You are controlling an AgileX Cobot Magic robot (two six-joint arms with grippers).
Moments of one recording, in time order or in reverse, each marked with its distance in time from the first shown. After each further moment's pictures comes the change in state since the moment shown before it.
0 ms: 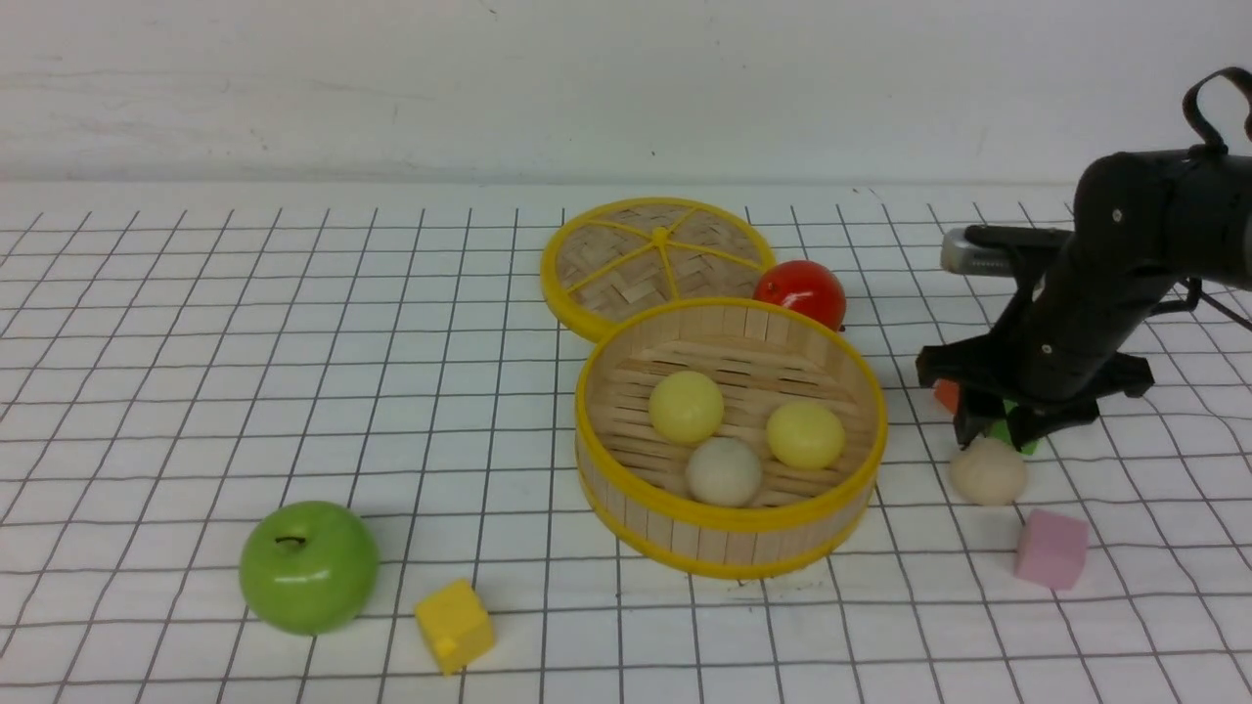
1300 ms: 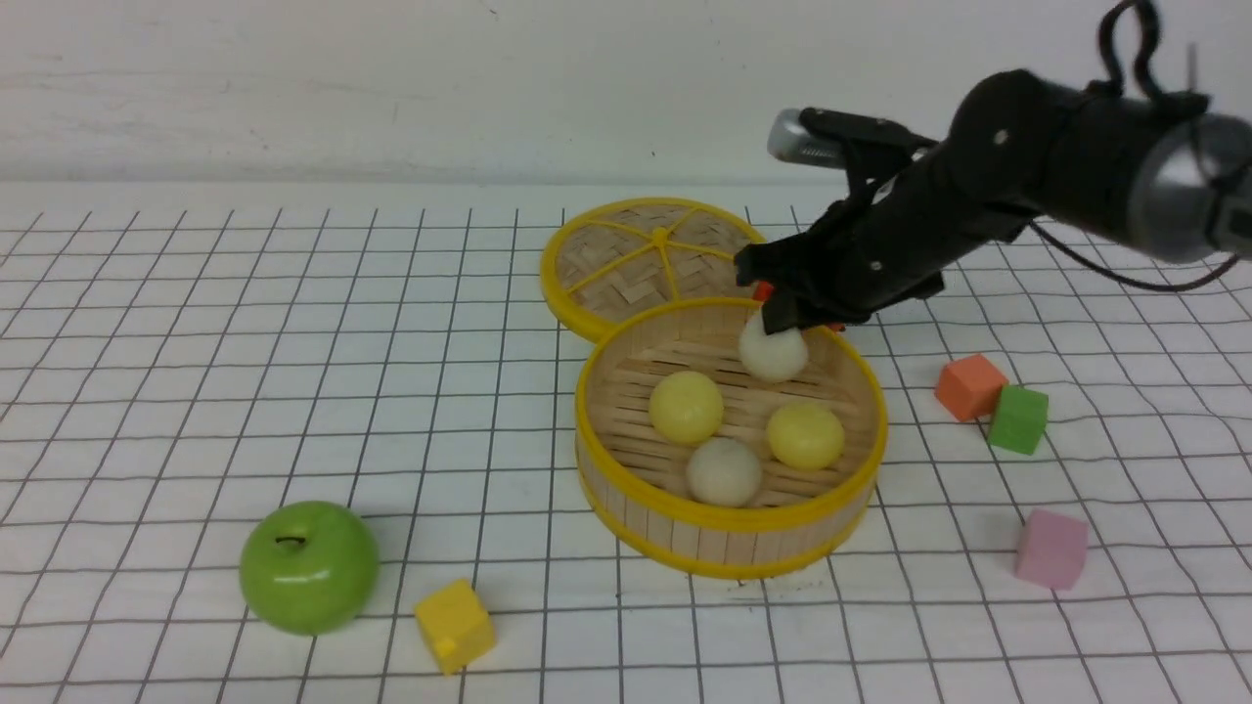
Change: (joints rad) right arm 0.184 0.075 -0.216 0.341 -0.160 -0.236; left arm 0.000 0.000 0.000 0.000 0.000 0.000
